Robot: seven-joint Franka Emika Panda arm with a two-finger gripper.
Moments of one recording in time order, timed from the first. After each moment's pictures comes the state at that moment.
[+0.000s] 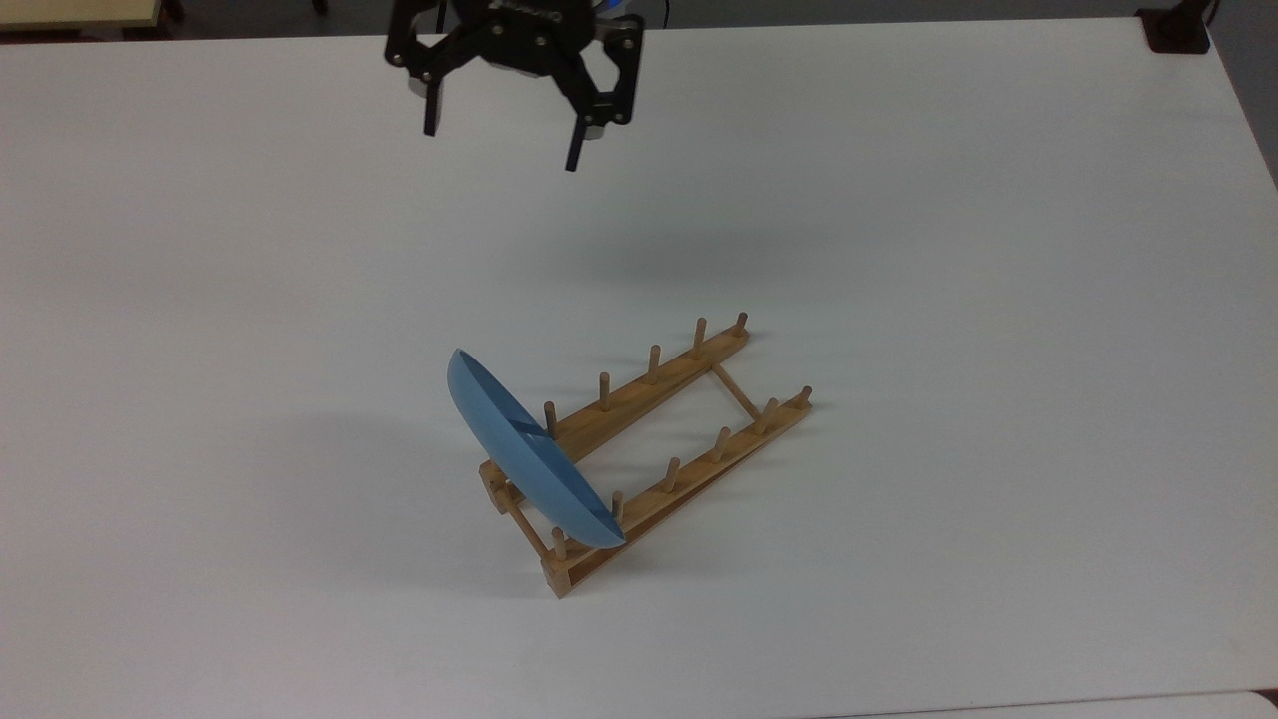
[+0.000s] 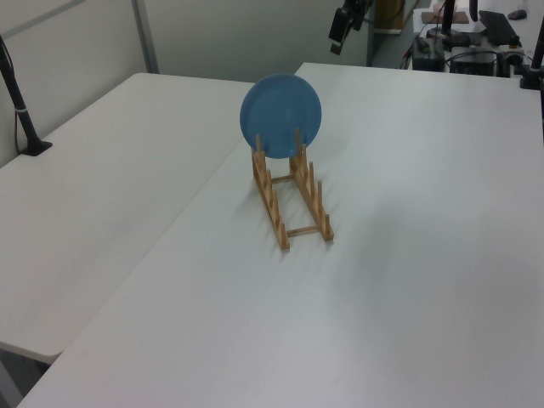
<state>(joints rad) 0.28 0.17 -0.18 -1.40 -0.24 1.87 0.23</state>
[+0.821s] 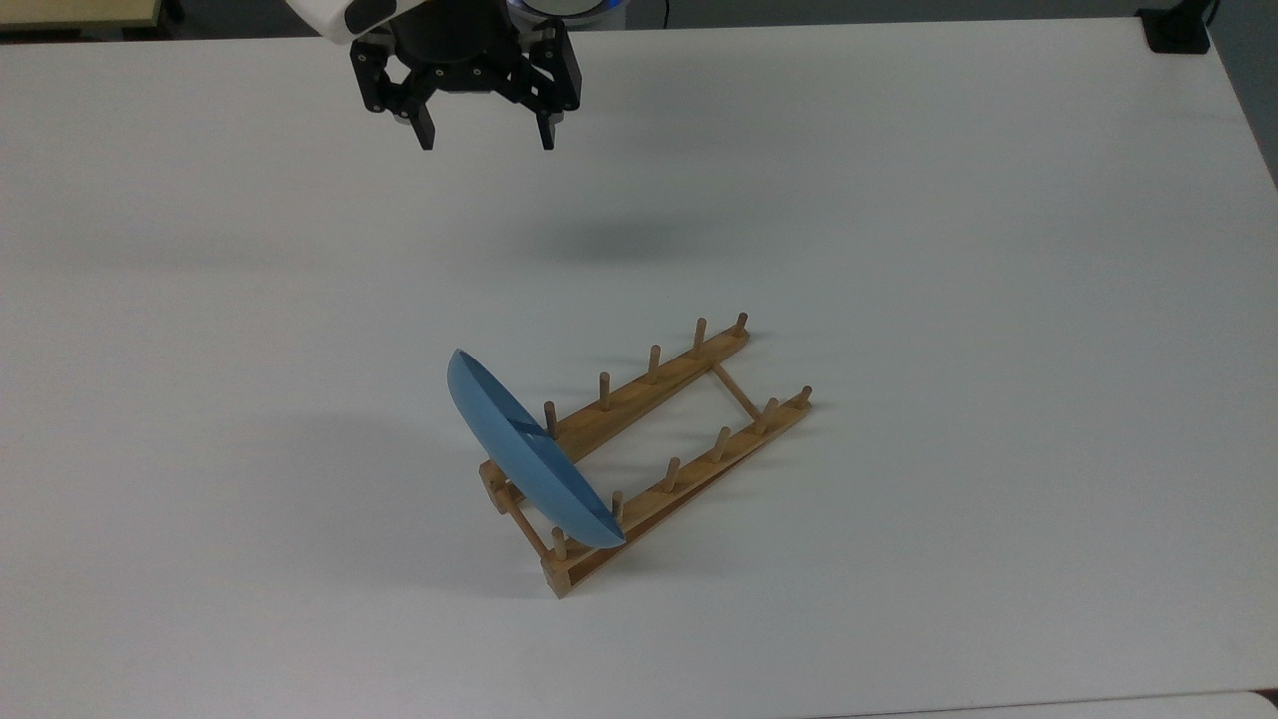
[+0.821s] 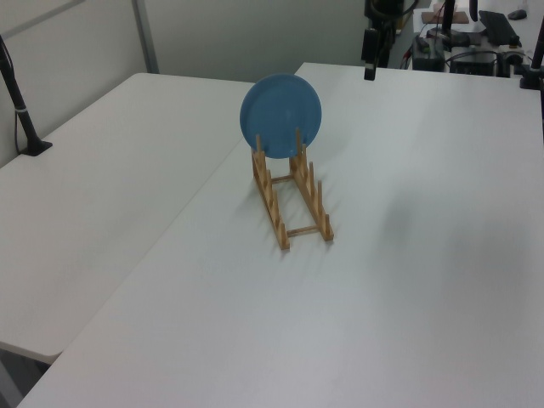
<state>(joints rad) 0.13 0.17 -0.18 -1.50 0.10 1.69 -0.04</state>
